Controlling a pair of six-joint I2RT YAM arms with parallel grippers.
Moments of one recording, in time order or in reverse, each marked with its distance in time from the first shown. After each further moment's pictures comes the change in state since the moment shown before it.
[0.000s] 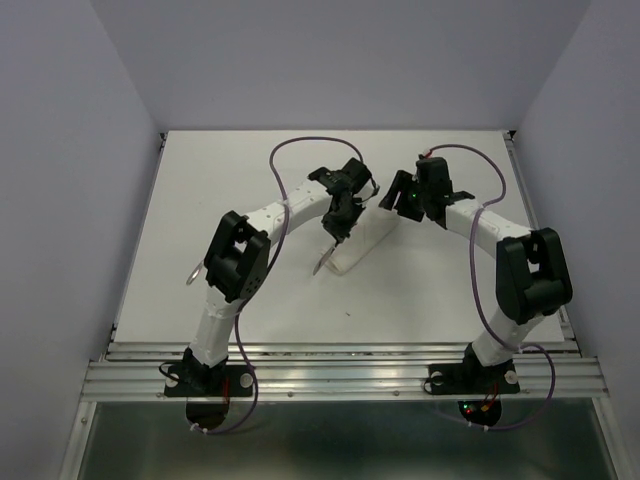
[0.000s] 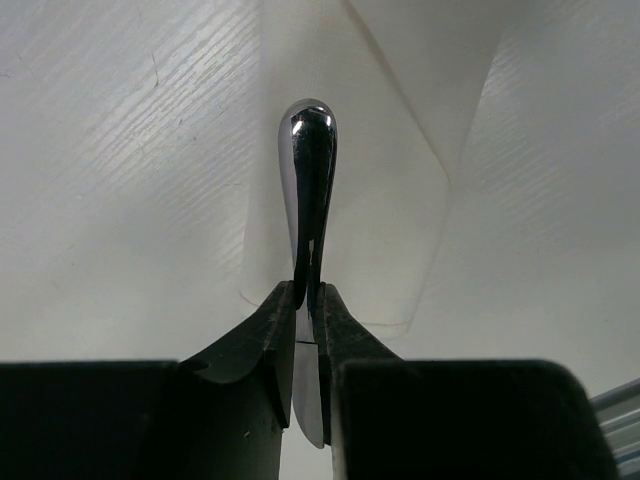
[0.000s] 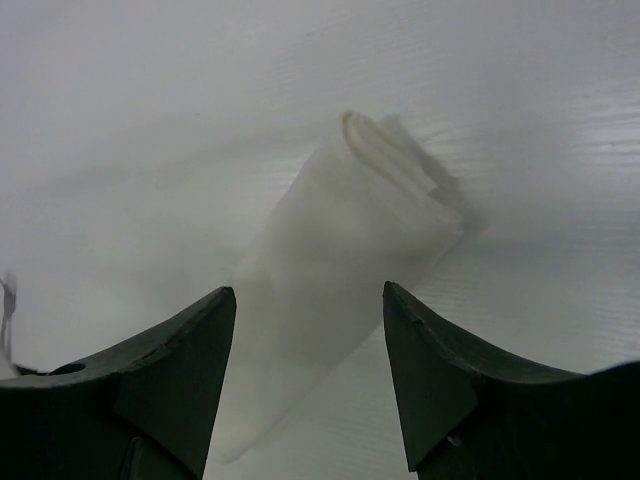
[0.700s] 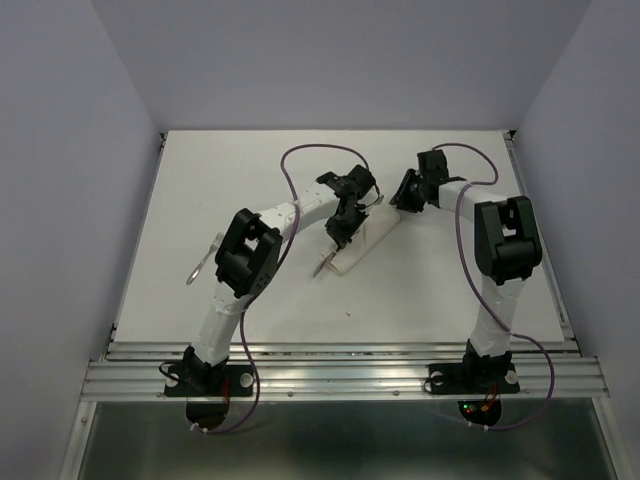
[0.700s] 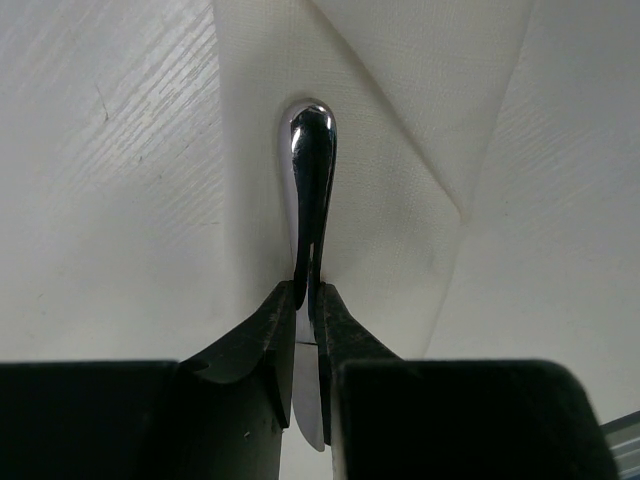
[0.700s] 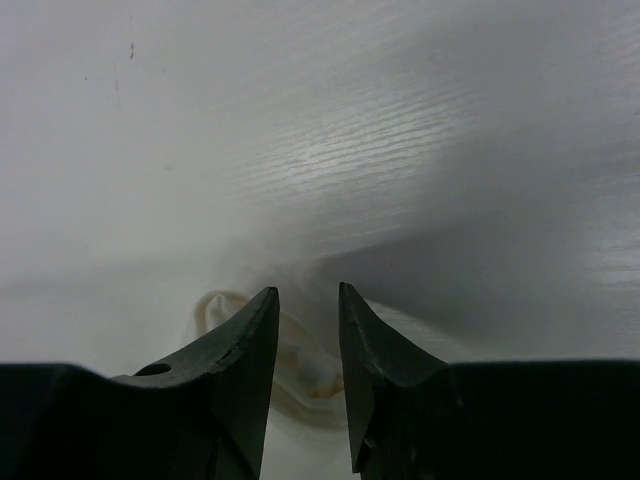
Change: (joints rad) left arm -0.012 0.084 0.034 0.000 0.015 0.052; right arm -0.111 0.373 0.270 -0.040 -0.060 0.024
